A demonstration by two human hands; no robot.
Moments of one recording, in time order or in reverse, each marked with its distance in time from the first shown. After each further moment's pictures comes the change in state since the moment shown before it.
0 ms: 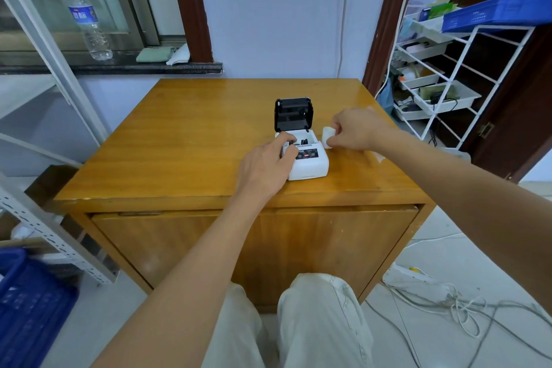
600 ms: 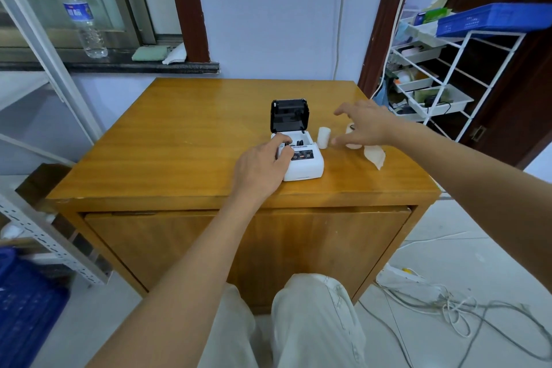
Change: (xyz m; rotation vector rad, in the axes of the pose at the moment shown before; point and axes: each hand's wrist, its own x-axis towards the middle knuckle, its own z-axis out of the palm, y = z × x) left_hand 0.000 -0.002 0.003 -0.019 0.024 -0.005; right_hand -0.003 0.035 -0.013 0.035 -0.052 0.053
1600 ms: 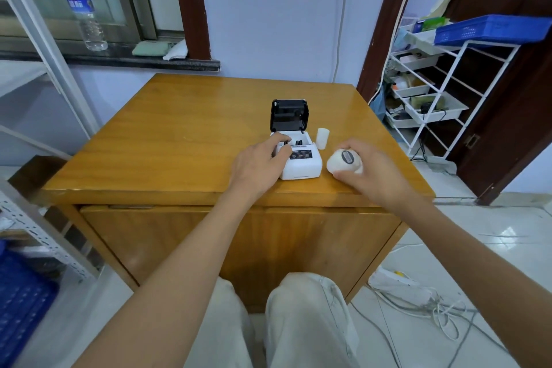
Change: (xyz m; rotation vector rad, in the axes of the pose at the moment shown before) left_hand -0.001 -0.004 -0.005 -0.086 -0.039 -0.013; right_hand -0.097 -0.025 0.057 0.509 0.261 -0.038
